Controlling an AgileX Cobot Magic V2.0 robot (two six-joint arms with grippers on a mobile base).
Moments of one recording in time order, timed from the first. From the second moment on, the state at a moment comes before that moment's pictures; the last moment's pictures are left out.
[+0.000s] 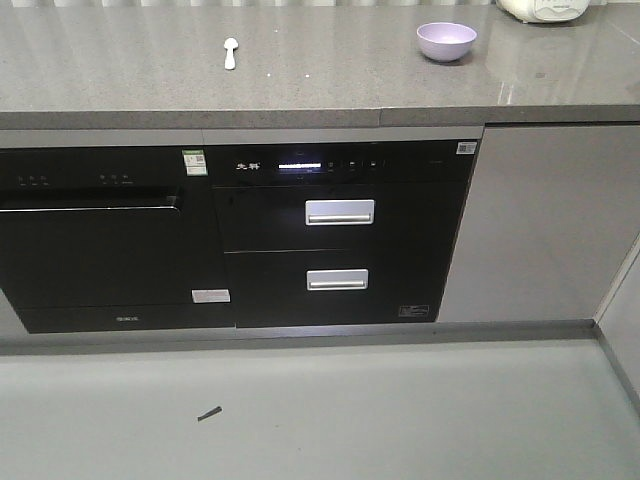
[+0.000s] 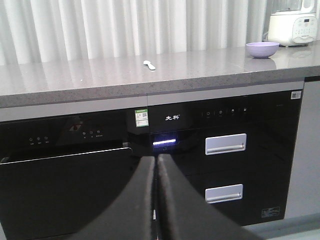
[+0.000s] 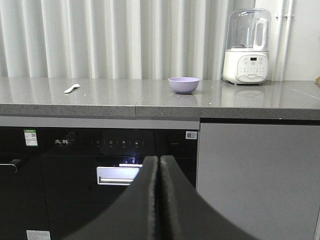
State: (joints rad) left arm -0.10 -0.01 0.03 0.12 0.12 -0.16; right arm 0.05 -0.01 0.03 0.14 0.01 -0.14
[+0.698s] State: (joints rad) left arm -0.10 -0.01 0.03 0.12 0.12 -0.16; right arm 0.05 -0.01 0.03 0.14 0.01 -0.14
